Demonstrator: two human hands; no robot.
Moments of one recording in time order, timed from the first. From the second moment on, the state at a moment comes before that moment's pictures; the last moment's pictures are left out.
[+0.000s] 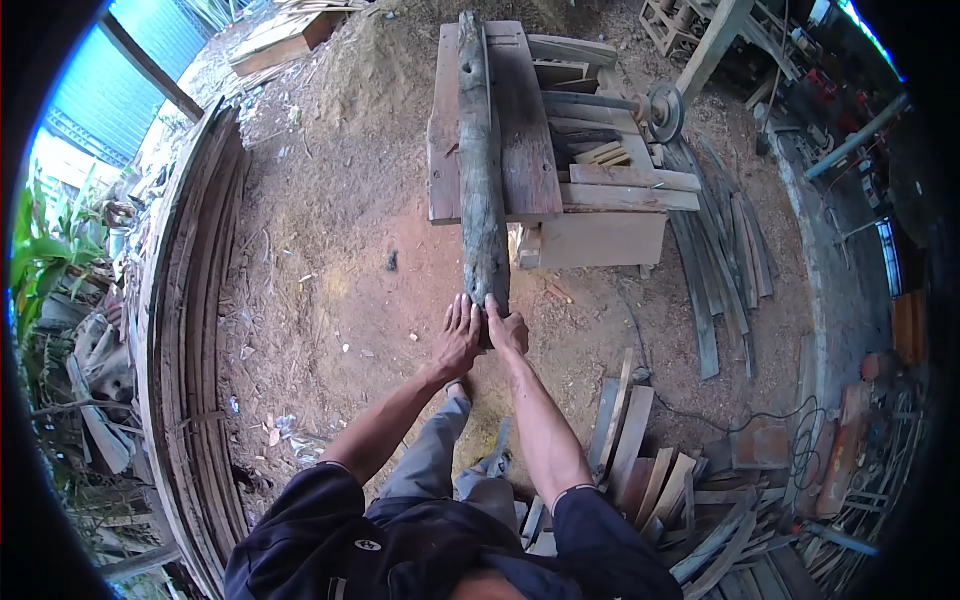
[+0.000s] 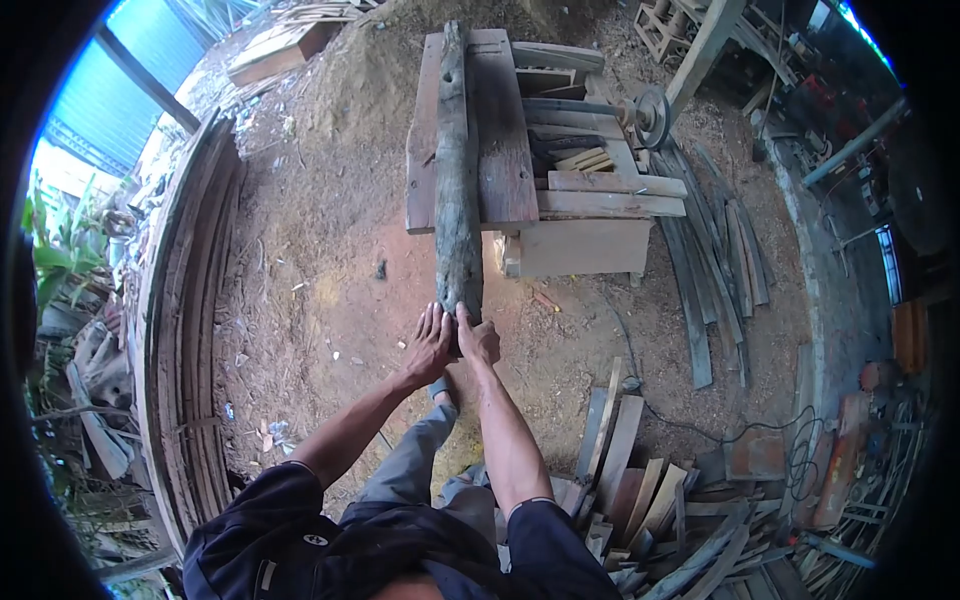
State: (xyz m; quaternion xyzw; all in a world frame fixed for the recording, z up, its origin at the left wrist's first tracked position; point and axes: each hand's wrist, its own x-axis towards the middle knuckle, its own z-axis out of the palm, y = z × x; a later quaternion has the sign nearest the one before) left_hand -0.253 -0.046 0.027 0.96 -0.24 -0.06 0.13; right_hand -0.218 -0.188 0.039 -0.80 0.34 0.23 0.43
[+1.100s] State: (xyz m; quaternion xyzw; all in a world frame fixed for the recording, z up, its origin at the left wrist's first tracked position) left_hand -0.123 -0.038 0.041 0.96 -0.25 -0.06 0.13; right_hand -0.164 -0.190 -0.003 -0.85 0.22 0.01 0.48
